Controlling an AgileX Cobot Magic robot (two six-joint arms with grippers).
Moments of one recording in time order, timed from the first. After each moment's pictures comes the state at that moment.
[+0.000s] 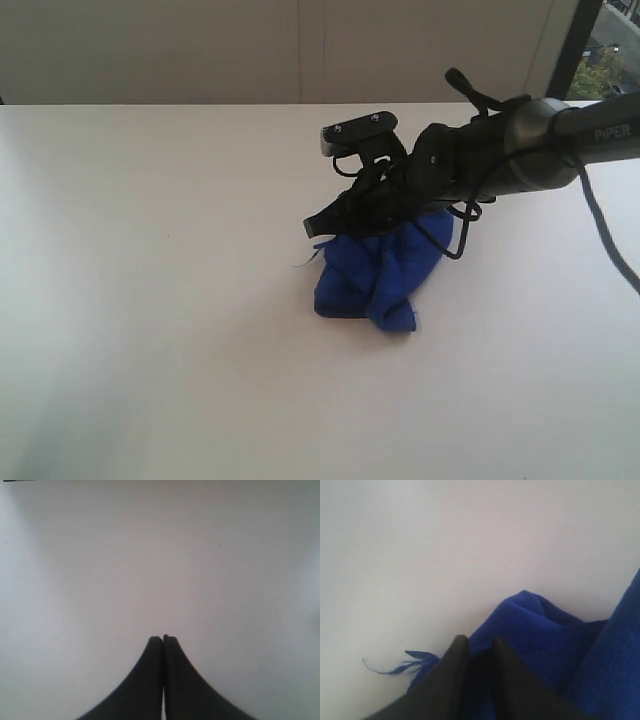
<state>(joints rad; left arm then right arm) -0.05 0.00 0.02 -0.16 0.42 0.15 0.49 2.00 -1.19 0.37 0.16 -0.34</state>
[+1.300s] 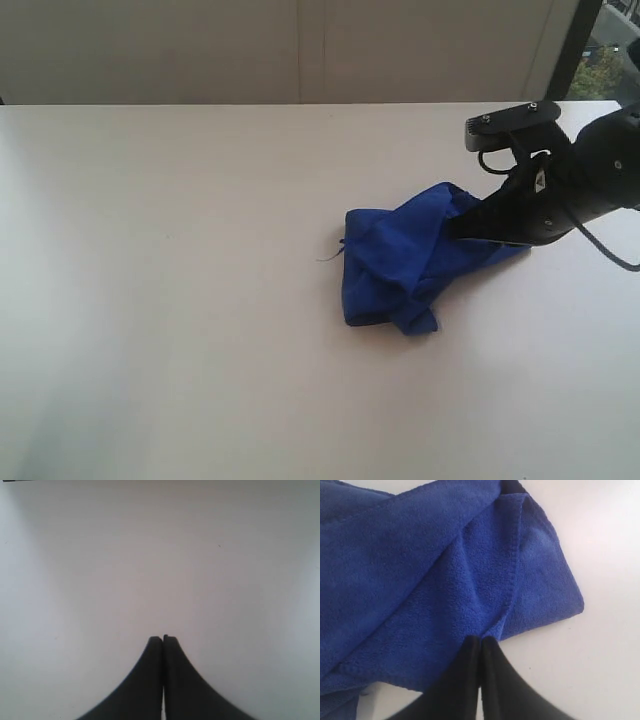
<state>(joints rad) -0.05 0.00 0.02 -0.16 0.42 0.15 0.27 1.63 -0.90 -0.20 0.35 0.16</state>
